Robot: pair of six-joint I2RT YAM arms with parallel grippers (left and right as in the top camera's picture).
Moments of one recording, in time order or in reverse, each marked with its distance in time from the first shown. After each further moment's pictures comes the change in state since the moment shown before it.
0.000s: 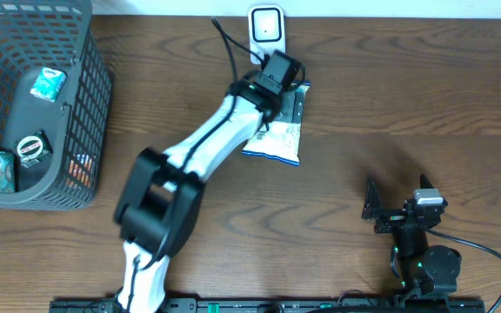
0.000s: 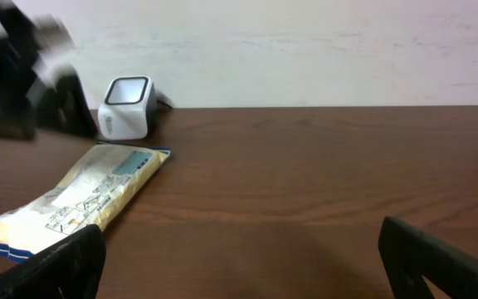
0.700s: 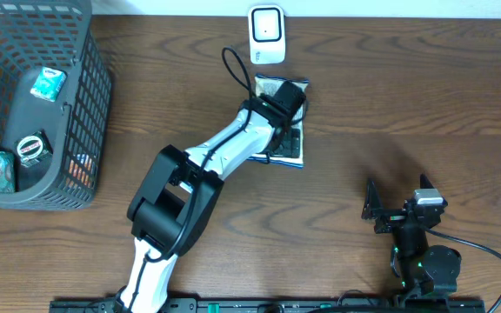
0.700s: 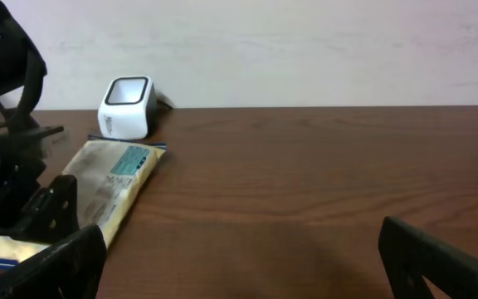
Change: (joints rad) left arm -0.066 0.097 -0.093 -0.166 0.043 -0.177; right arm 0.000 0.000 0.000 0.000 0.000 0.000
